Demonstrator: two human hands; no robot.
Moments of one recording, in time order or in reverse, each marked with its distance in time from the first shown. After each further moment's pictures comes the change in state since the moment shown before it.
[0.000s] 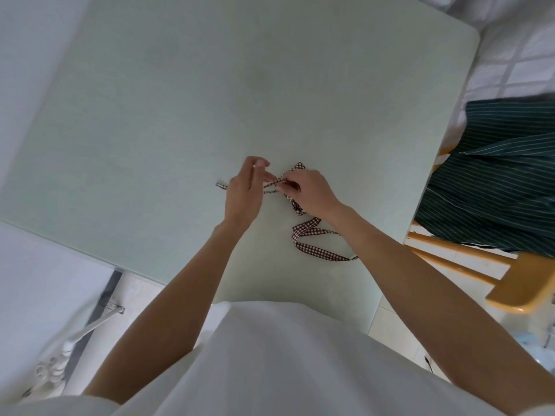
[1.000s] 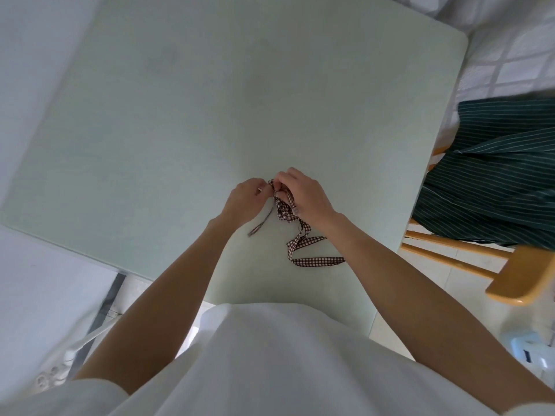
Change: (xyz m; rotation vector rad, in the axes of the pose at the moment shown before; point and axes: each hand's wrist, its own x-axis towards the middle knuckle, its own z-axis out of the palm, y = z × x) left_hand 0.014 -0.022 -0.003 0.366 -0.350 -0.039; right_hand -0.013 -0.004 0.015 -0.129 0.128 -0.158
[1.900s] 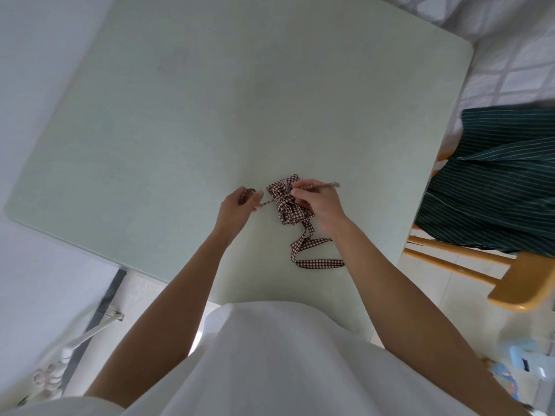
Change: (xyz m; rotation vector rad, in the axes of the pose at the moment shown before) left_hand -0.027 -0.031 -0.002 -0.565 0.158 -0.180; right_hand -0.007 -0.003 -0.002 1.058 0.159 0.734
